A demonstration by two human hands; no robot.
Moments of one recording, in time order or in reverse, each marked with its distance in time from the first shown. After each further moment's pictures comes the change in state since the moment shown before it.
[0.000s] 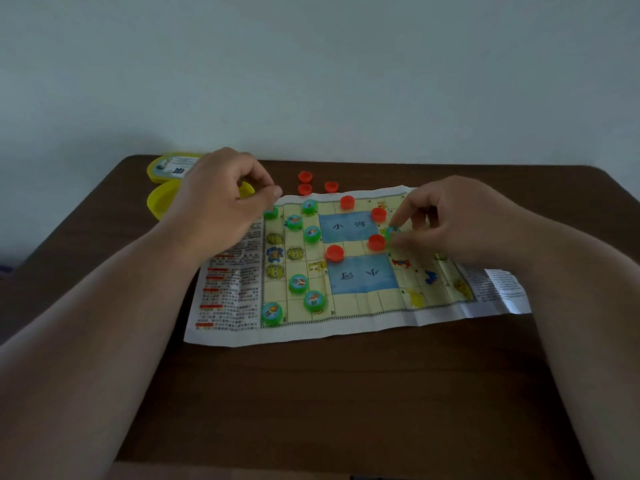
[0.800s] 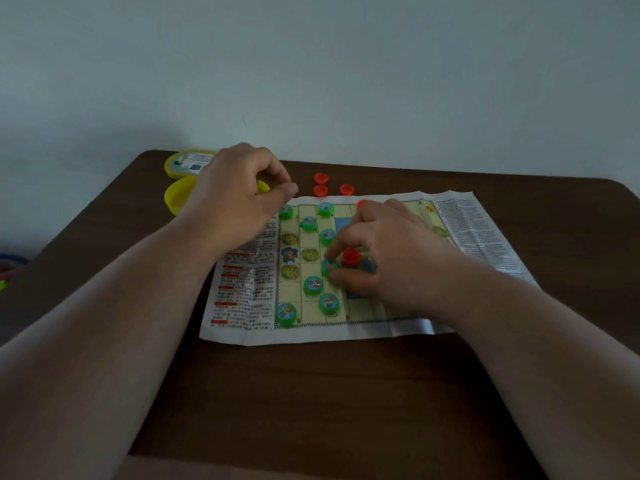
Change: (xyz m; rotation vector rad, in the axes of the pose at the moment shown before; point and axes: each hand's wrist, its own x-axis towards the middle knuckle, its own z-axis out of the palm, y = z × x) left_hand 0.004 -0.006 -0.002 0.022 0.018 -0.037; right_hand 0.001 -0.064 0.054 -0.227 -0.017 -0.272
